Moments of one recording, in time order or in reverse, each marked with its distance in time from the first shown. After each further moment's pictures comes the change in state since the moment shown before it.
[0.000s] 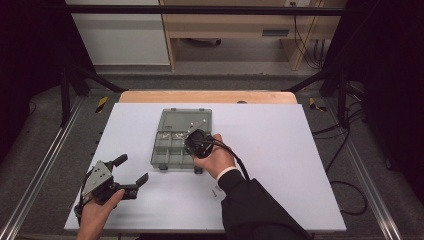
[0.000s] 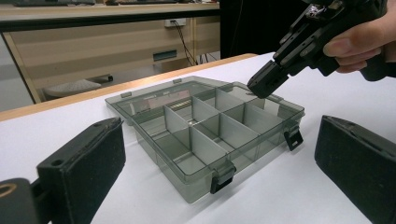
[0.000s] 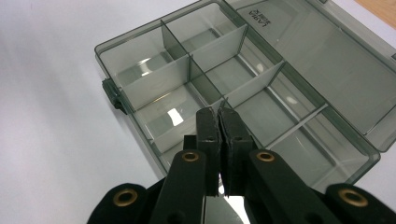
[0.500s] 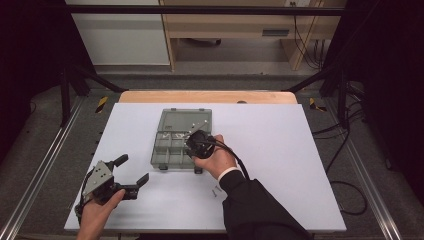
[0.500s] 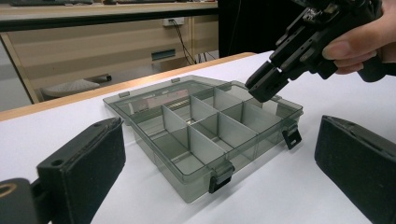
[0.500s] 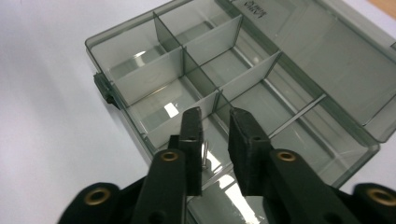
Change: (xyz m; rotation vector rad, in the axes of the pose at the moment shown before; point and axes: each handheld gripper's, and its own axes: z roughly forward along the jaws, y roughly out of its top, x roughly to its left) left arm 0.000 0.000 0.001 0.001 -0.006 0.003; right arm -0.003 -0.004 0.002 0.008 -0.011 0.021
